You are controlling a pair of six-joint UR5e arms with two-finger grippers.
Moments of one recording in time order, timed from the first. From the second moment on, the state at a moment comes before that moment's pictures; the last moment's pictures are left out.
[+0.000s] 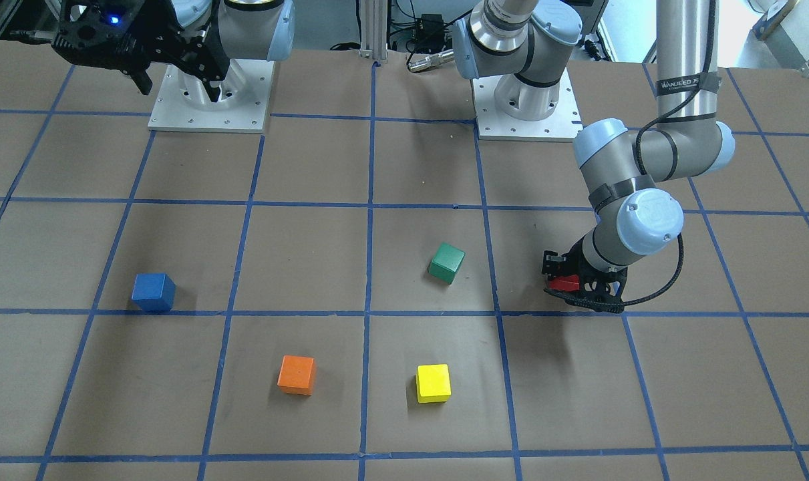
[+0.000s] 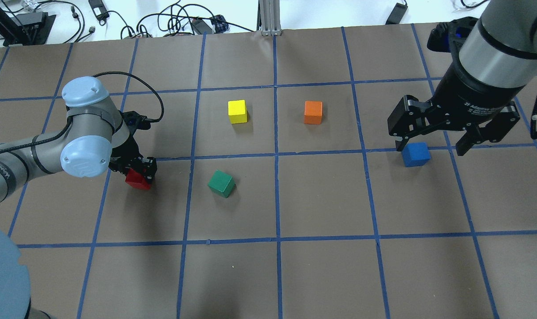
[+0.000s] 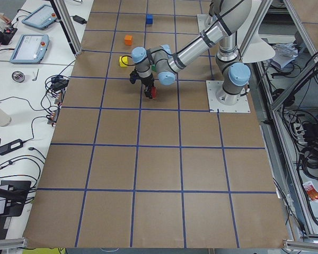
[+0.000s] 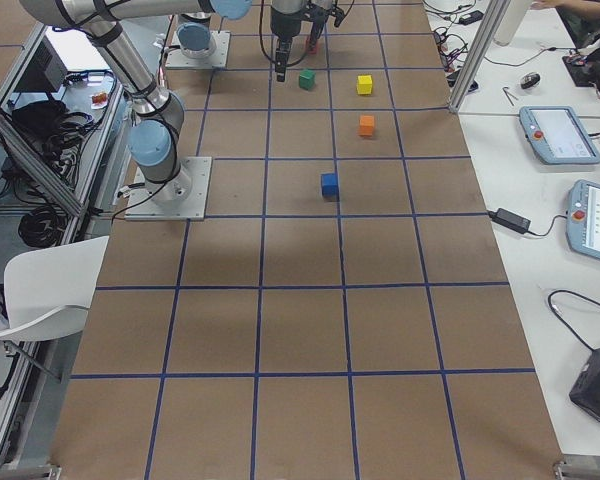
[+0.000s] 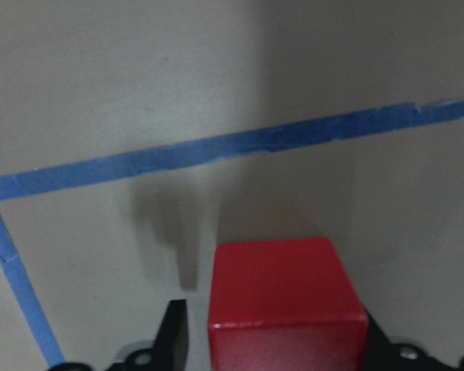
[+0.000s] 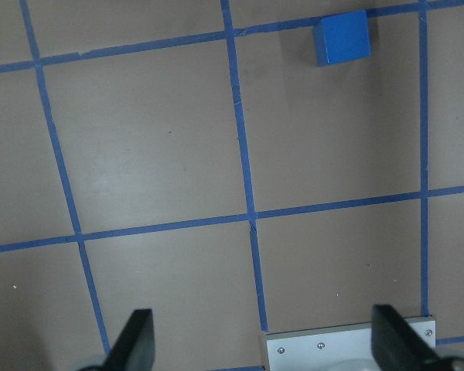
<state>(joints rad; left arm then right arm) -1.35 -1.91 -1.99 -0.99 1.65 0.42 1.54 -1.78 1.68 -1.39 -1.55 0.10</state>
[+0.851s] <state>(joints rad) -1.65 -1.88 -1.74 -1.17 1.52 0.02 1.55 -1.78 1.68 -1.39 -1.56 0.10</state>
